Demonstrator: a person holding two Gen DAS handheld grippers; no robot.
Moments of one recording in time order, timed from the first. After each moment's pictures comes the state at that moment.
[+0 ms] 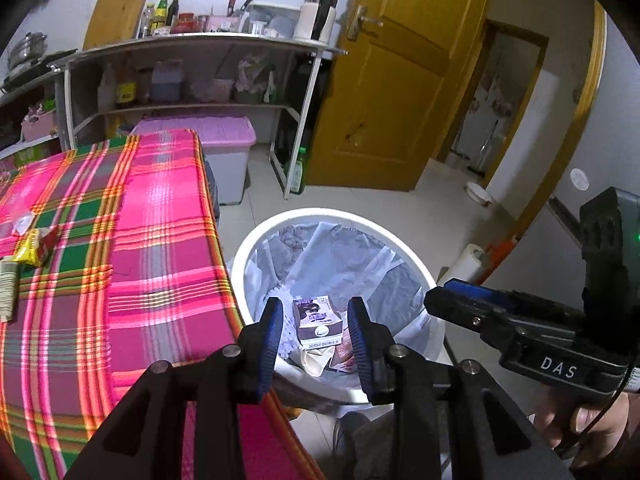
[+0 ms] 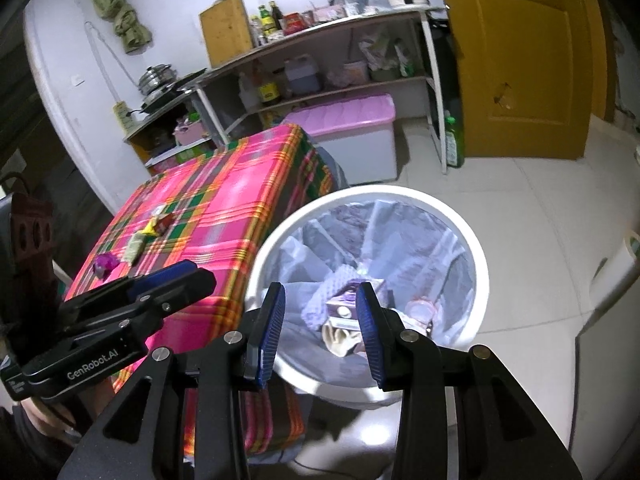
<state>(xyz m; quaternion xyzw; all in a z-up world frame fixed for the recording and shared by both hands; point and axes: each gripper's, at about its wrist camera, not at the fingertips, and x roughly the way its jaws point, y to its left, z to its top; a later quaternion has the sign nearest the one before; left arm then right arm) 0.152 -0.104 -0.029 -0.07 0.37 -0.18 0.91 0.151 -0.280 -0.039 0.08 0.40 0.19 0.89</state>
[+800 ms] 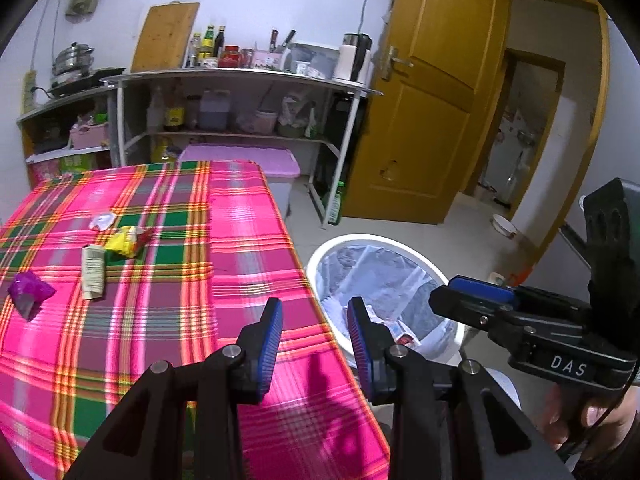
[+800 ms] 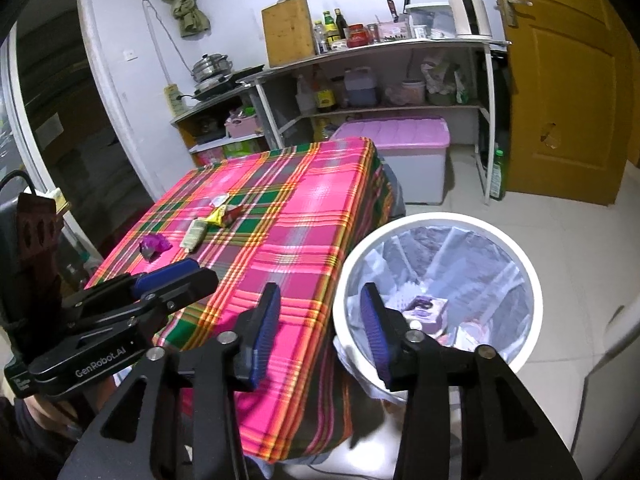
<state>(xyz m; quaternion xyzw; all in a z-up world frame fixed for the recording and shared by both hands) 0.091 -0.042 0.001 -0.08 0.32 -0.11 0.94 0.123 -0.220 -0.013 0.04 0.36 0.26 0.89</state>
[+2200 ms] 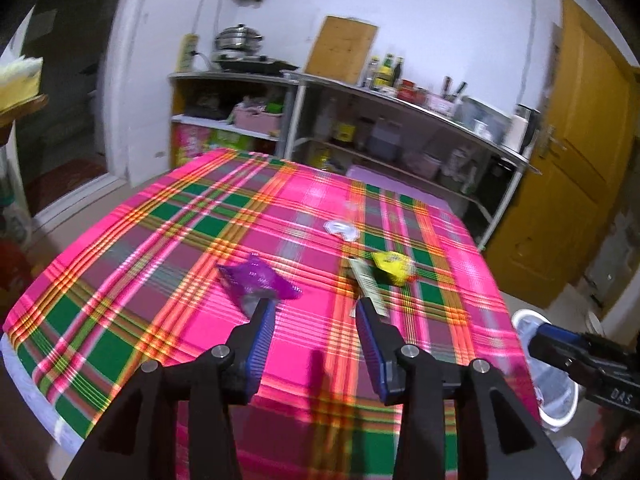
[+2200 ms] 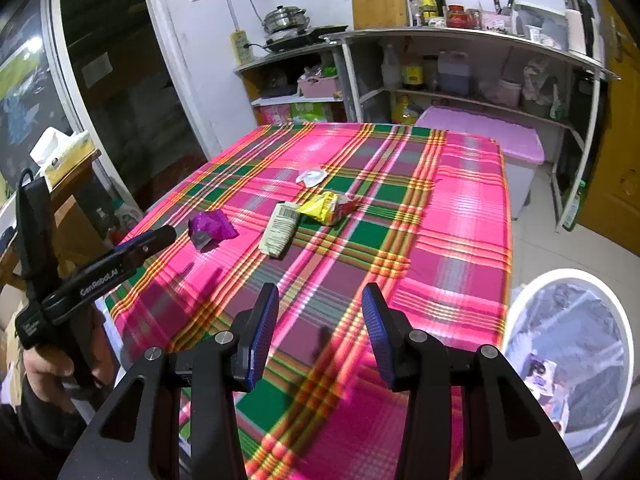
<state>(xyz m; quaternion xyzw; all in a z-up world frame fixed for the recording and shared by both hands) 0.066 0.183 -0.019 -0.17 0.29 0.14 0.93 0.160 -0.053 -0.025 -0.03 0.39 0.37 0.84</state>
